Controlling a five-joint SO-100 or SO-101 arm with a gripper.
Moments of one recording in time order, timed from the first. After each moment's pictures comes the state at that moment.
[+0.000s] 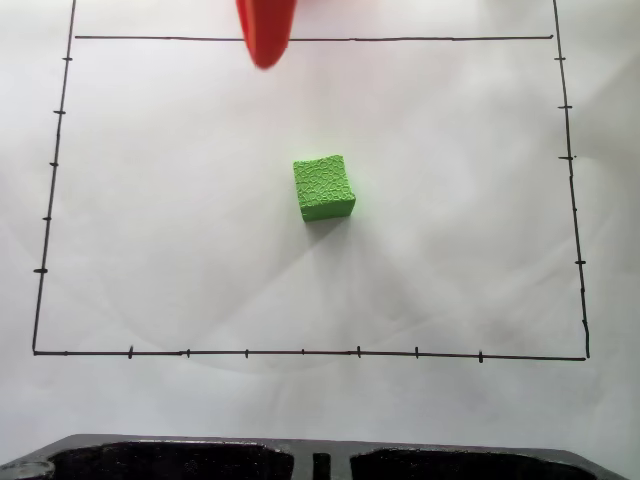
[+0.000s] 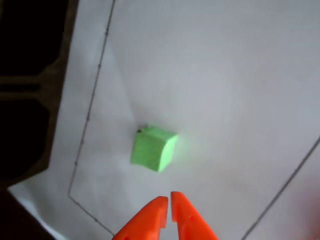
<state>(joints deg) 2.2 156.1 134.9 72.6 -12.4</state>
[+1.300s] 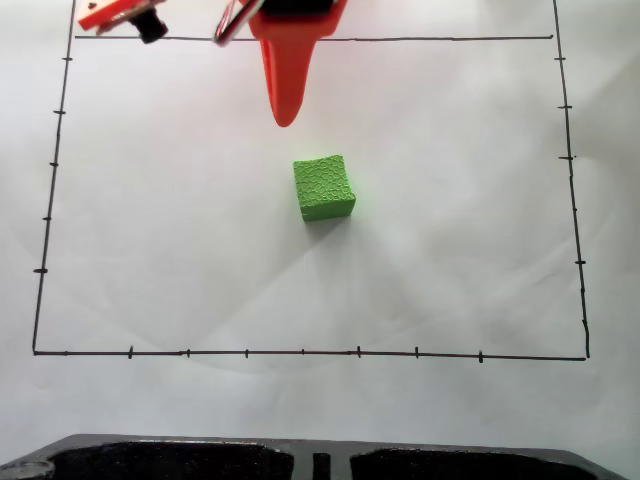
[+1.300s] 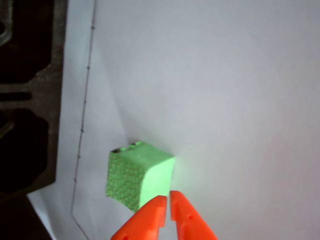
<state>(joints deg) 0.7 186.4 174.2 51.9 -5.0</state>
